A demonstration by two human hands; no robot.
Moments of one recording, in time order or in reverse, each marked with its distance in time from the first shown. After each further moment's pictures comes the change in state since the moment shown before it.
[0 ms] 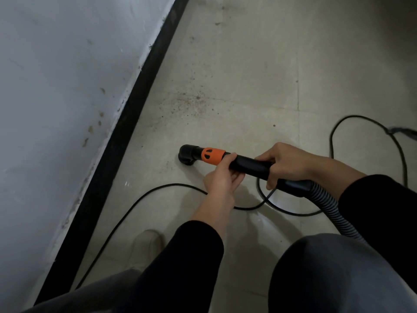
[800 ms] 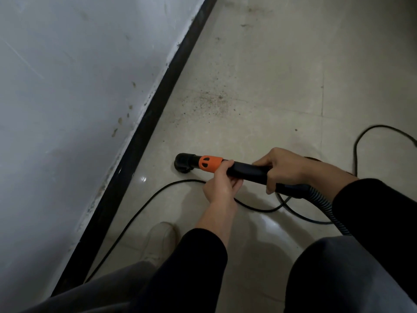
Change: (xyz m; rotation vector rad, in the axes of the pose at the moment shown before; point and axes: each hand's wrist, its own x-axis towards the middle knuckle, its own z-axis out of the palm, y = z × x) left_hand -0.009 0.019 -0.041 -0.163 0.178 0.045; right_hand 0.020 -0.044 0.026 -0.095 -0.066 -0.055
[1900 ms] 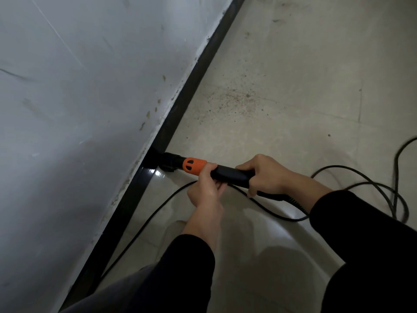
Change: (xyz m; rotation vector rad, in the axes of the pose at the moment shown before) left_hand 0.031 0.055 -0.054 -0.094 0.197 0.140; right_hand 0.055 -0.064 0.054 0.018 0.018 -0.145
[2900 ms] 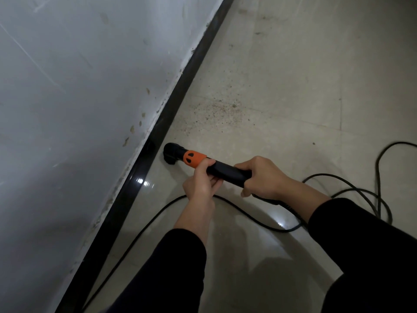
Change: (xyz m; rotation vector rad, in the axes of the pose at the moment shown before) left_hand 0.021 0.010 0.037 0.137 -0.198 0.005; right_hand 0.001 0.001 -0.019 0.020 0.168 0.083
